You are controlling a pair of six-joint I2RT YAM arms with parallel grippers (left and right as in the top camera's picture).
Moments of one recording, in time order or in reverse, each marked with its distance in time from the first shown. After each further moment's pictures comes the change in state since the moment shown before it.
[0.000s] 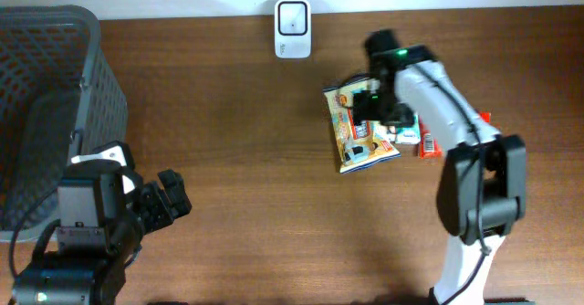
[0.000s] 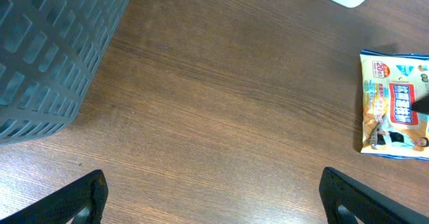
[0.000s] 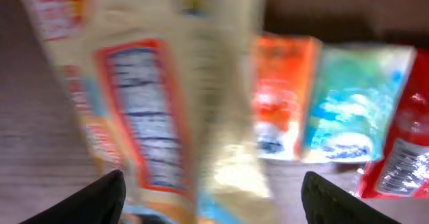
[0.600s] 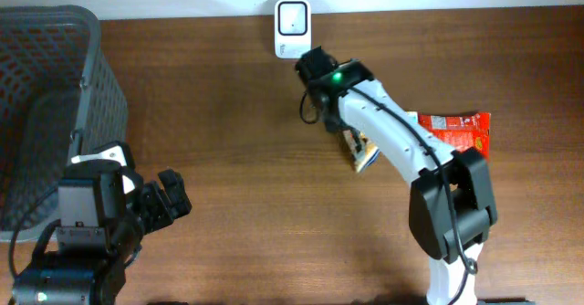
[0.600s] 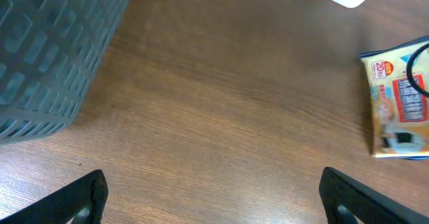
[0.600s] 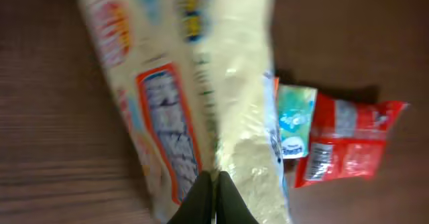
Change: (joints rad) left arm 0.000 0.000 0.000 0.000 0.000 0.000; right arm 0.320 -0.022 0.026 0.014 0.542 0.071
